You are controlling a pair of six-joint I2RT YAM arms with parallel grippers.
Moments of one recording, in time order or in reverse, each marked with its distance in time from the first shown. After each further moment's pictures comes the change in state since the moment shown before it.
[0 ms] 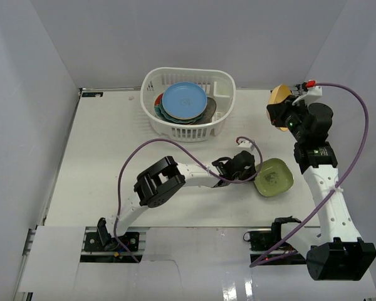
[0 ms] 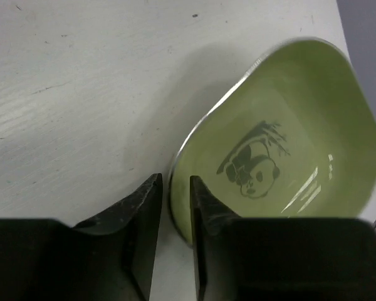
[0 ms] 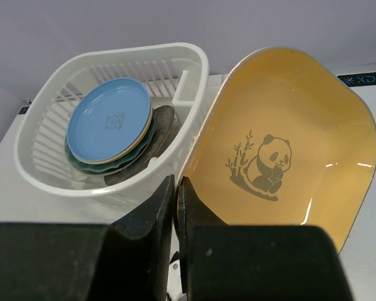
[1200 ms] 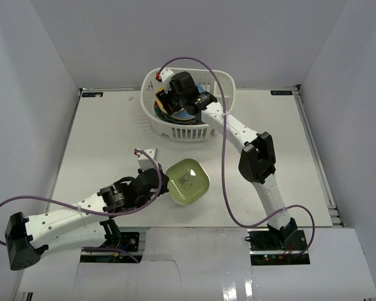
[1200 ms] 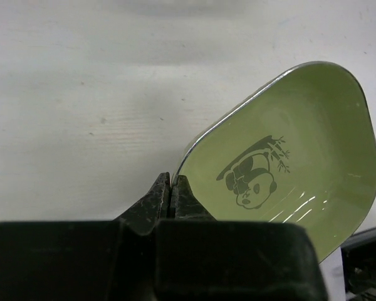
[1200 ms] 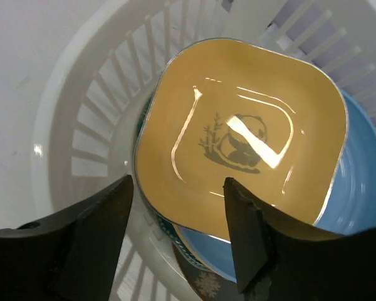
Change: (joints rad) left arm 0.041 -1.444 -0.969 -0.569 -0.404 -0.060; right arm 0.684 1.260 1.231 -0.339 0.217 -0.478
